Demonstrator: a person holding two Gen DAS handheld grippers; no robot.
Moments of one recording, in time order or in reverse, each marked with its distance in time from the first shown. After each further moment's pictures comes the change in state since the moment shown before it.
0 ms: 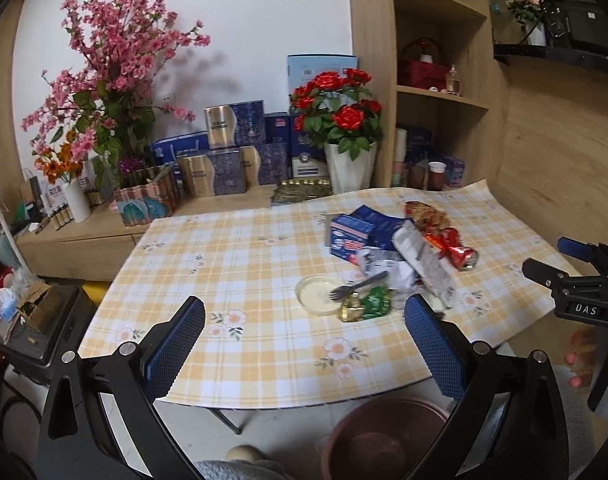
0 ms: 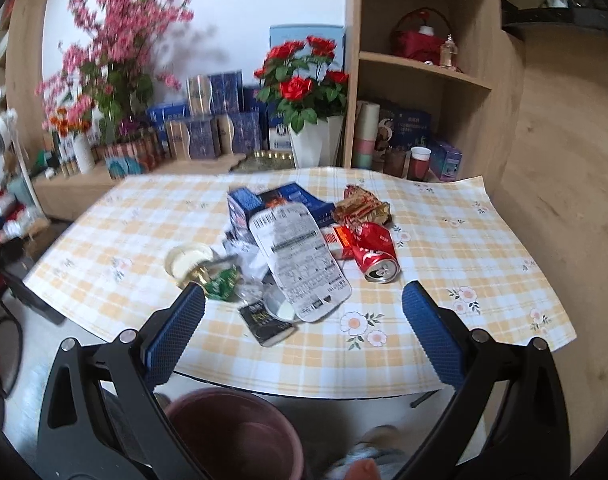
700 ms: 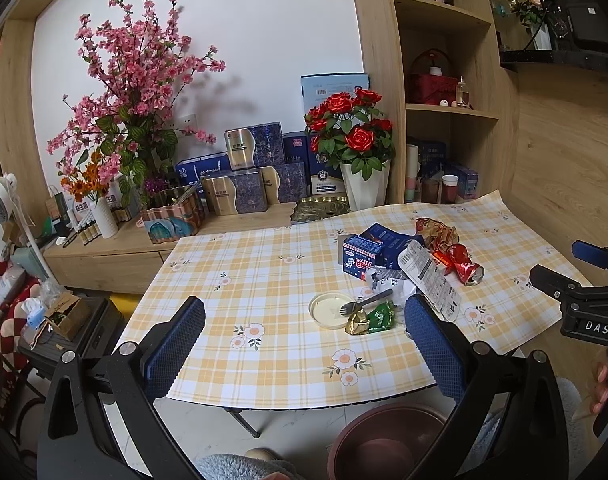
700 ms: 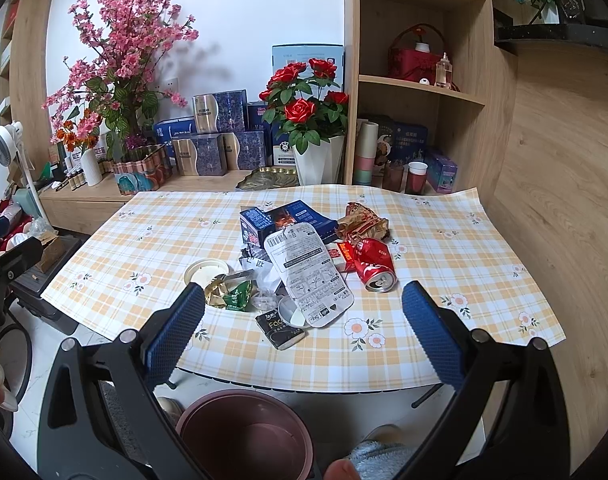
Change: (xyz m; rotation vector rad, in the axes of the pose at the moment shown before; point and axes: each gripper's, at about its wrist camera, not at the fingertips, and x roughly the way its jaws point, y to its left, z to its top) left arm -0.050 -0.019 0.018 0.017 -0.035 0.096; right arm -0.058 0.009 0.016 0.037 -0.045 0.013
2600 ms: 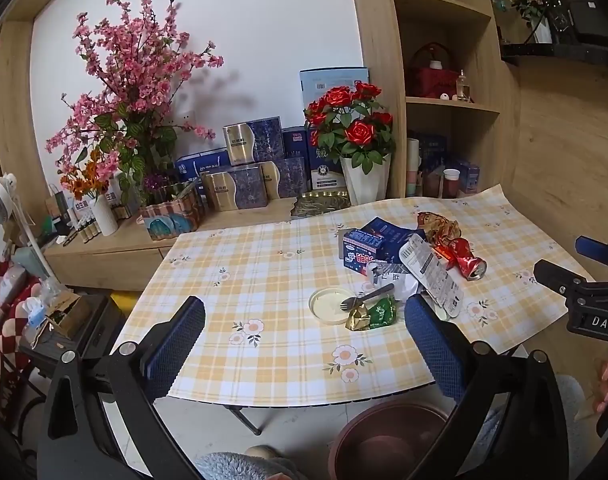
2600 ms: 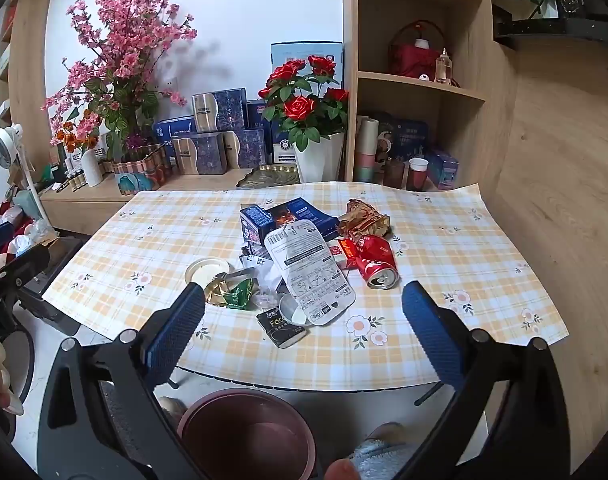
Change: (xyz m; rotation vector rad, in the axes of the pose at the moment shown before) left arm 0.008 0.001 -0.003 0.010 0.016 -0.002; right arm 0.003 -0.003 -0.002 0.003 0.003 0.001
